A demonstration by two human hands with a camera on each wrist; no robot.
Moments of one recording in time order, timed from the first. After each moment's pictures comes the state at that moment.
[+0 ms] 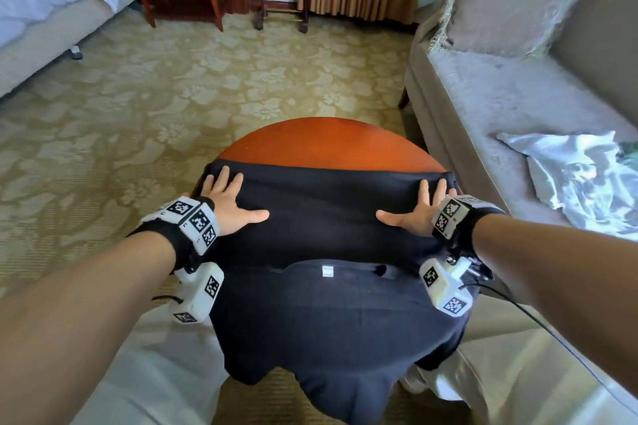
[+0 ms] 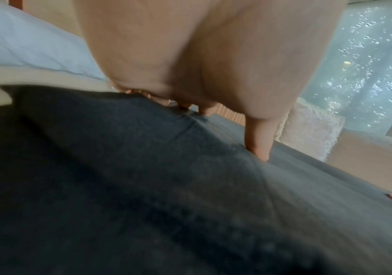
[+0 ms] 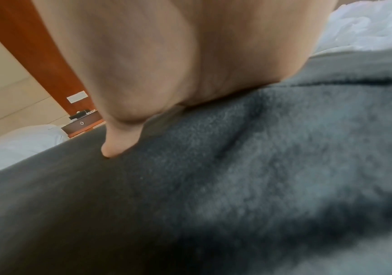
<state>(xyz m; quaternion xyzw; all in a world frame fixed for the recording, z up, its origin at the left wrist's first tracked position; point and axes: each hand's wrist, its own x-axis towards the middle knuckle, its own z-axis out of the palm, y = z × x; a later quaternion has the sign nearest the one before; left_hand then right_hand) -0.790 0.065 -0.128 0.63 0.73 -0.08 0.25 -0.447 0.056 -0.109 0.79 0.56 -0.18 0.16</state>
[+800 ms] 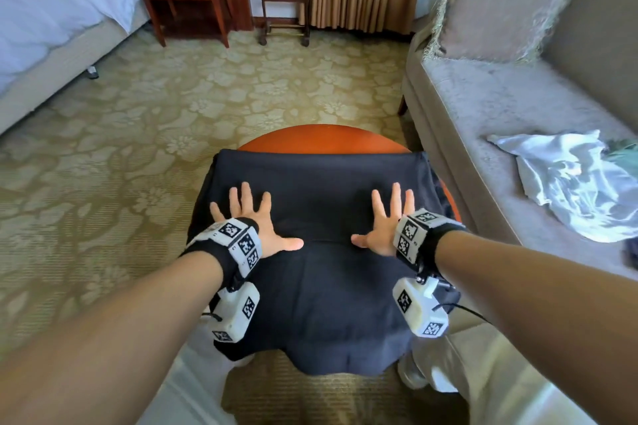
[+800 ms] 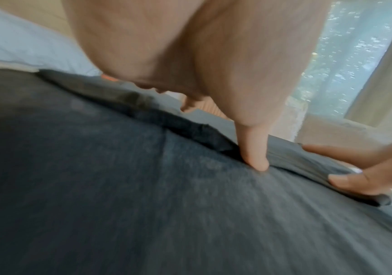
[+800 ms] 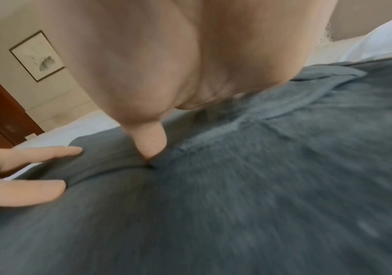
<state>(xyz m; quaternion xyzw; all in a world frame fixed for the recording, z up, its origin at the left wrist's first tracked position) -0.717 0.008 -0.102 0.64 0.73 -0.16 0.17 -0.486 0.010 -0.104 0.72 0.65 -0.19 0.15</state>
